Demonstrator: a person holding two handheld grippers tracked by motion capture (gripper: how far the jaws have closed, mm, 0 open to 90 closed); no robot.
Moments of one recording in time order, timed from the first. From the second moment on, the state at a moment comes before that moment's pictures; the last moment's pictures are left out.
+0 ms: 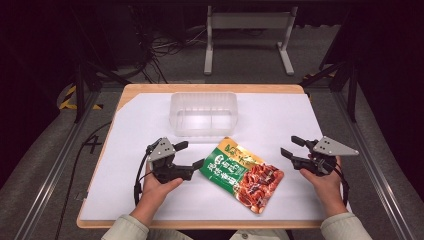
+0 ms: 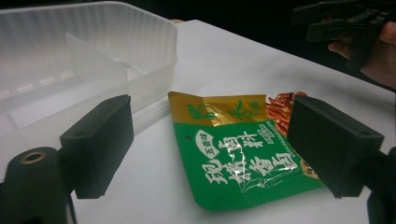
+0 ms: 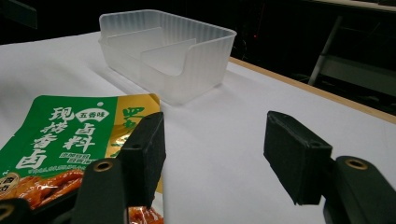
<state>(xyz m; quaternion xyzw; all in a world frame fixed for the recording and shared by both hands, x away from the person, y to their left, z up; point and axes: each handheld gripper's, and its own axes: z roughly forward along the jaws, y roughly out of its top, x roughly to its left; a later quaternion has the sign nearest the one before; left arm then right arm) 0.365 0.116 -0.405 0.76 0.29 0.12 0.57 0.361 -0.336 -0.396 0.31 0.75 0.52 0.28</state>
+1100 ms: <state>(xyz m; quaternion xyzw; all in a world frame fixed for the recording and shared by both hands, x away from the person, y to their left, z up) 0.383 0.081 -0.453 0.82 0.34 0.05 0.46 0.362 -0.333 -0.399 0.31 0.76 0.51 0.27</state>
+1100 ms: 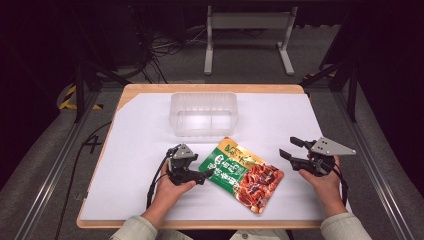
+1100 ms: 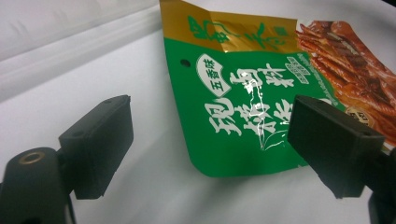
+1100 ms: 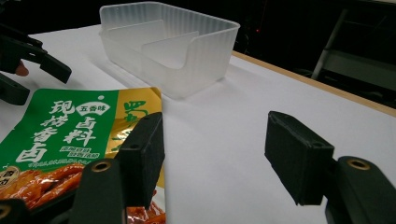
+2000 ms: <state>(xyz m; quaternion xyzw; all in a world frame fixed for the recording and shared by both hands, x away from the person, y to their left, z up) 0.382 0.072 -0.455 0.85 0.31 -0.02 0.44 0.363 -0.332 -0.401 0.31 0.76 0.50 0.27</state>
